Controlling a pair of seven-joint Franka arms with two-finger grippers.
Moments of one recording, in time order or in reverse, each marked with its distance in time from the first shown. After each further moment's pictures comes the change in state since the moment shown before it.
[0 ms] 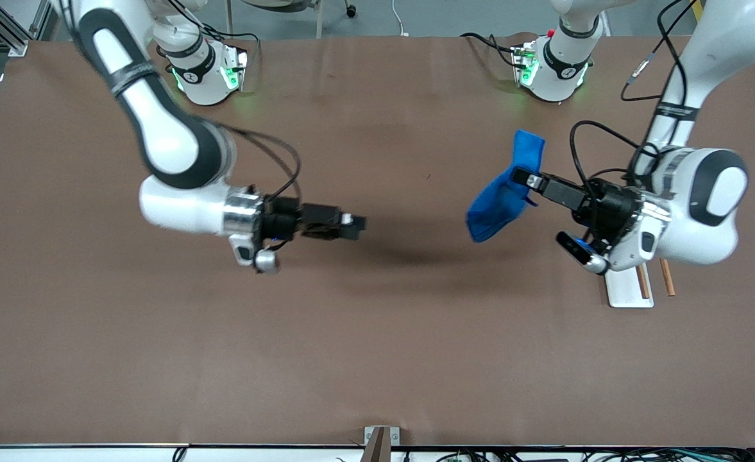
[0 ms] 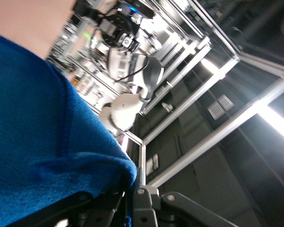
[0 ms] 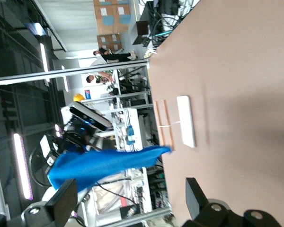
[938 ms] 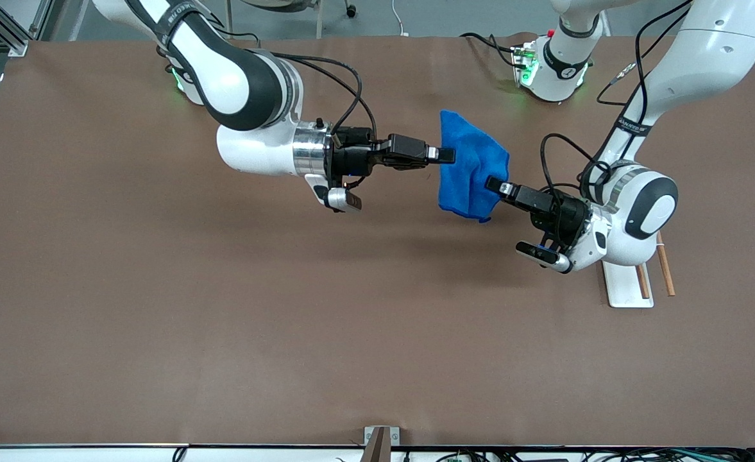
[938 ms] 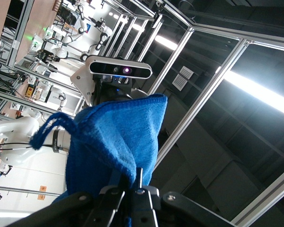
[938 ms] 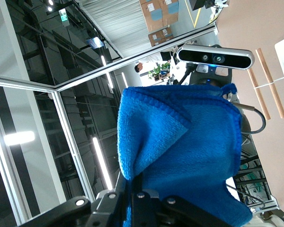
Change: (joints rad) left arm -0.056 0.094 -0.023 -0.182 -0.219 -0.061 0.517; right arm 0.284 -0.060 0.052 0.087 0.571 0.199 -0.009
